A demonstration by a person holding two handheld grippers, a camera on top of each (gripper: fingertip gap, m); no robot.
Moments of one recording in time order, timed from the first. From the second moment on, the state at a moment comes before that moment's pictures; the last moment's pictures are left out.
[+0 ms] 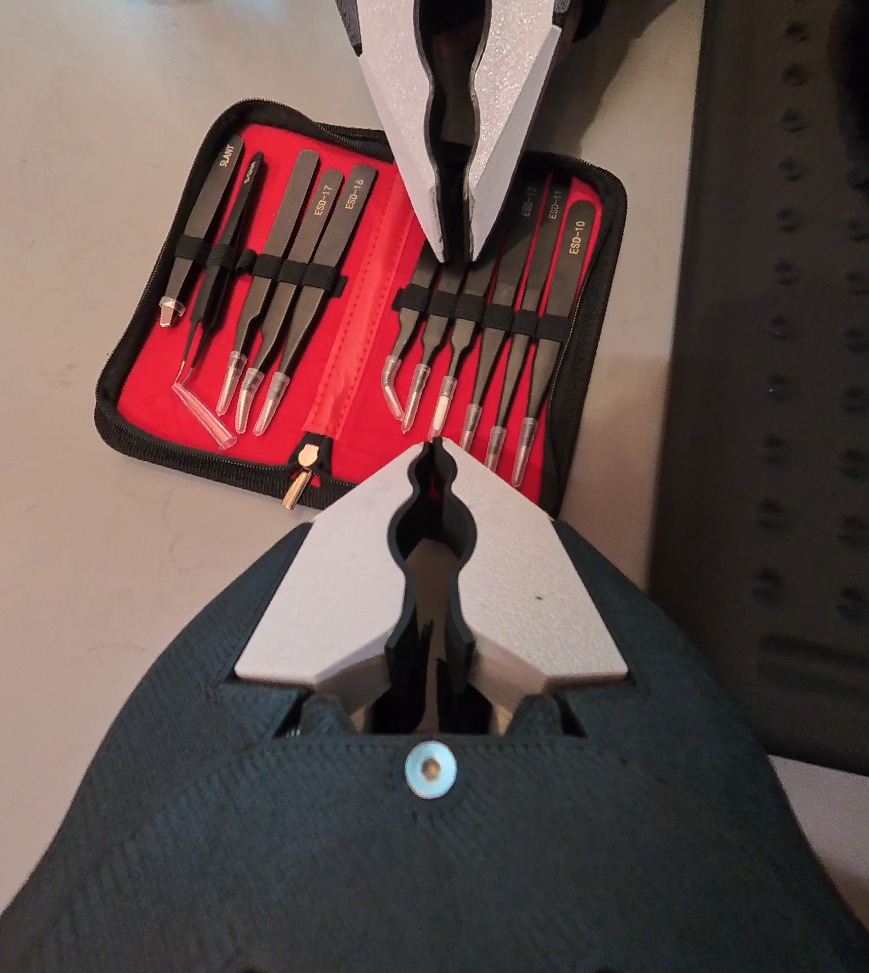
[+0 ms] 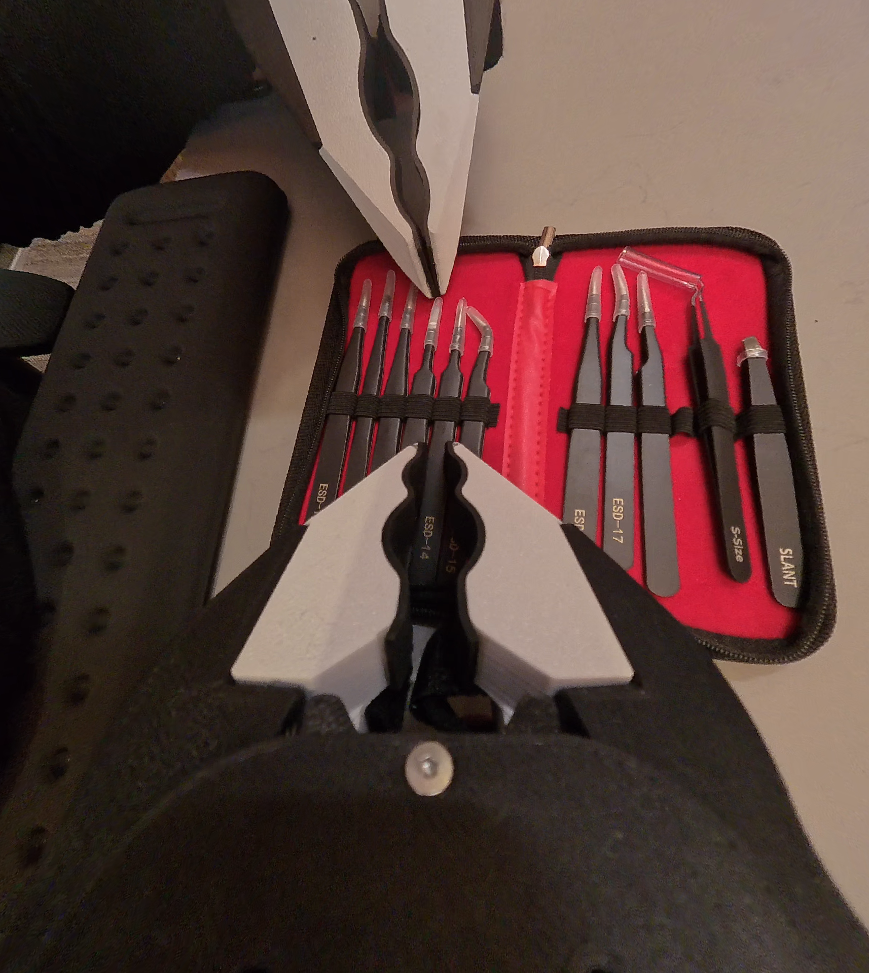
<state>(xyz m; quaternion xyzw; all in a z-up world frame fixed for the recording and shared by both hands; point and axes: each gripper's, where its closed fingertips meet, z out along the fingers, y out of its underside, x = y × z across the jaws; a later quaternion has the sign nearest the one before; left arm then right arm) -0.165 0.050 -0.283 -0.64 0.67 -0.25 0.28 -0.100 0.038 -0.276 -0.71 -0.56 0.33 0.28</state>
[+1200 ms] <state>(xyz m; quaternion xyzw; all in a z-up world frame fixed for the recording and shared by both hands) -0.170 0.049 -0.281 -0.62 0.69 -0.25 0.29 -0.098 0.036 -0.278 -0.70 -0.56 0.33 0.28</state>
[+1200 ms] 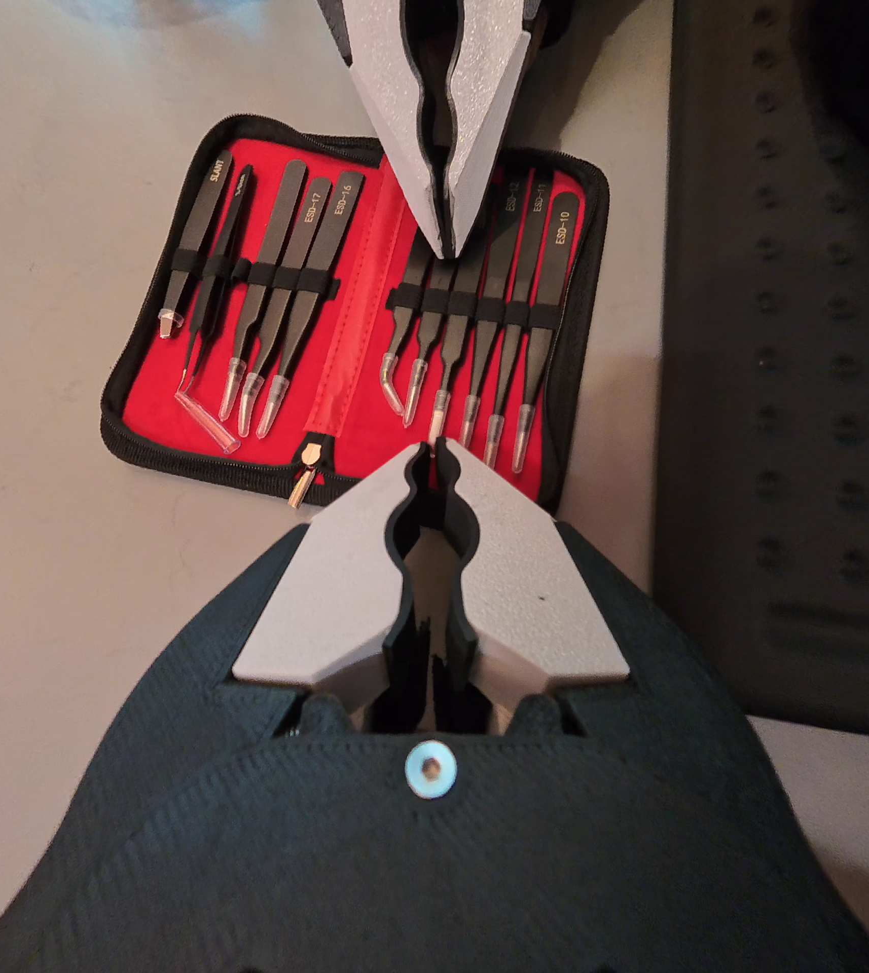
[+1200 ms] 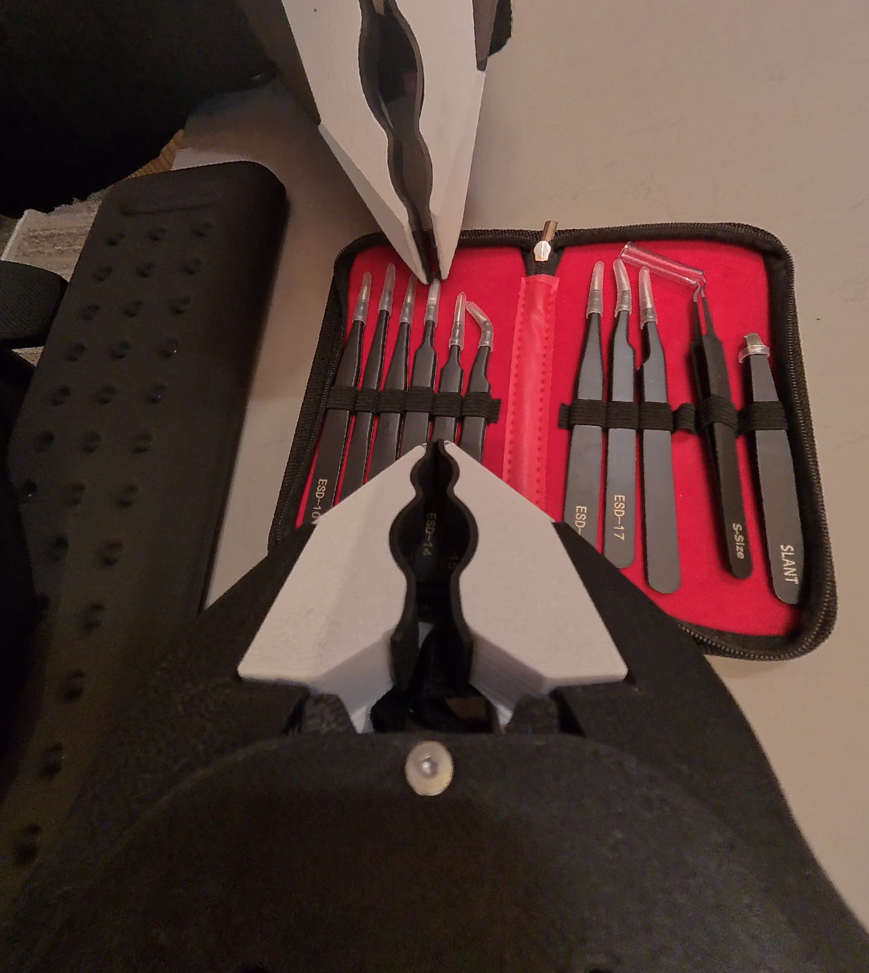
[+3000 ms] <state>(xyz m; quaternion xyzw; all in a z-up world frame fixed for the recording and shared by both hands) -0.150 0.048 -0.281 -0.67 0.64 -0.23 0.30 -0.095 0.042 -0.279 -0.72 -0.55 0.32 0.27</state>
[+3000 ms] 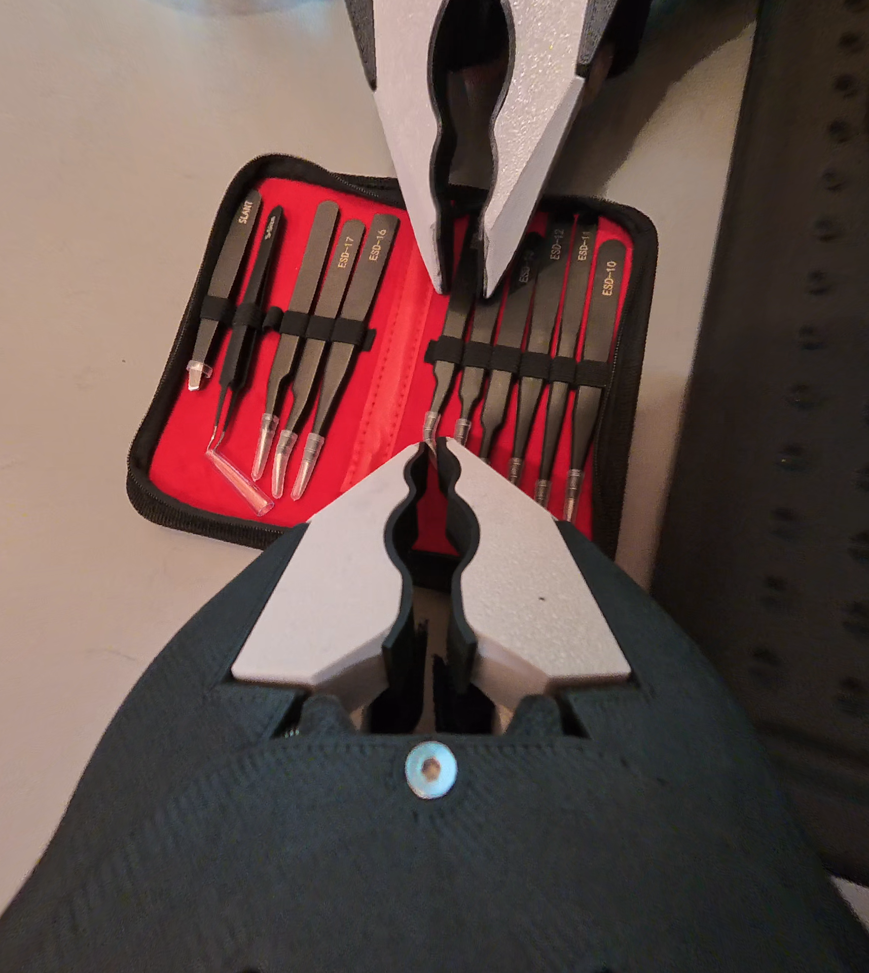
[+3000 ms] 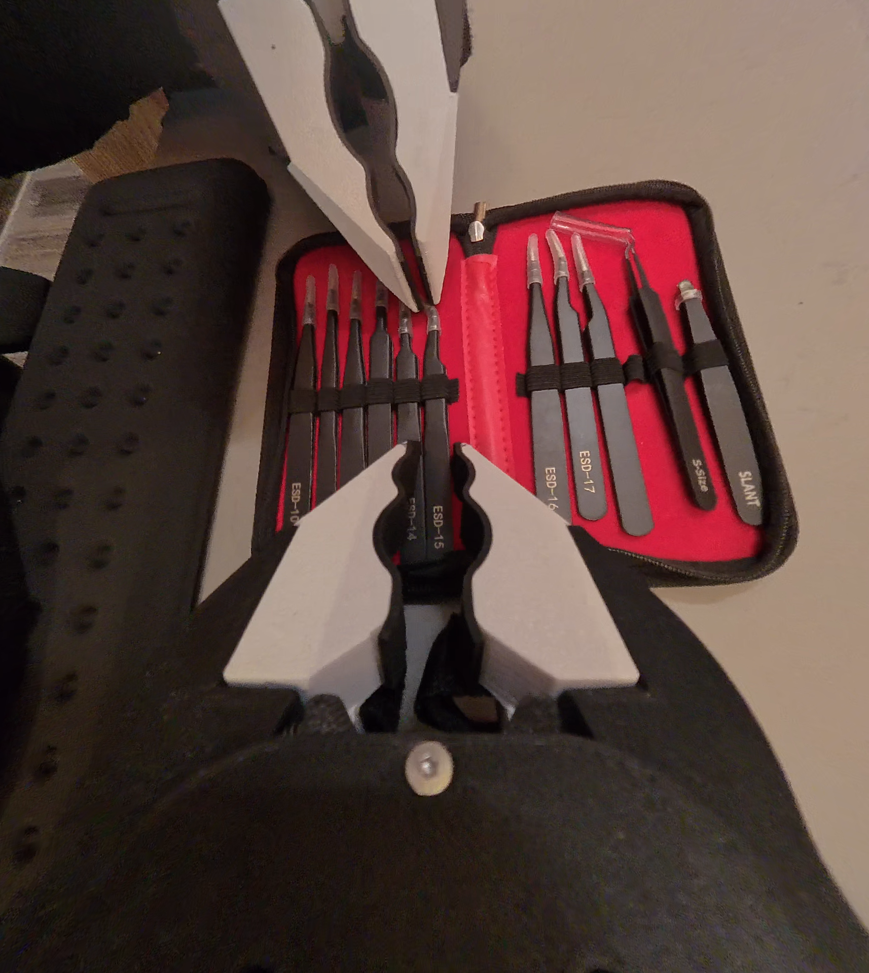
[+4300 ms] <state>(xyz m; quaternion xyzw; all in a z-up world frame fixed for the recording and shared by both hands) -0.183 0.008 -0.282 -0.68 0.64 -0.27 0.25 -0.099 -0.004 -0.278 -0.64 -0.66 0.31 0.25</state>
